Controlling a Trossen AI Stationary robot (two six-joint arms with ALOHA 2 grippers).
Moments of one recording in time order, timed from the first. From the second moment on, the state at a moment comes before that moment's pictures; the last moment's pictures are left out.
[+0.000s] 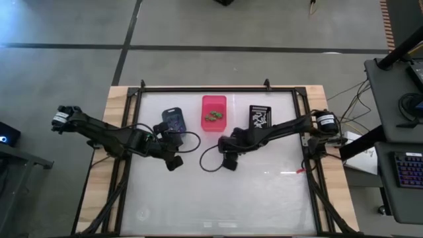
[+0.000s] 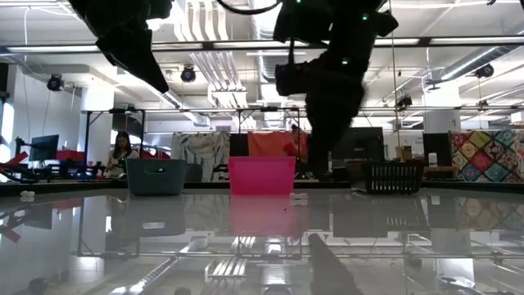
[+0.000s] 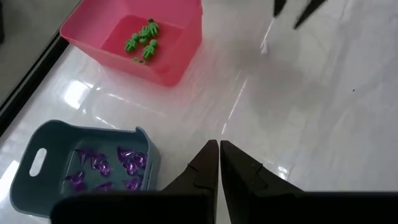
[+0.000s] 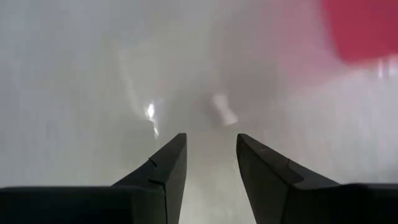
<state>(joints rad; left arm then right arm) -0.29 1.23 0.92 -0.72 -0.54 -0.51 0.07 1.84 1.27 -0.65 0.14 0.42</state>
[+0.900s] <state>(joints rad) -0.29 1.23 0.92 -0.69 -0.54 -0.53 0.01 1.95 1.17 -0.38 0.05 0.00</state>
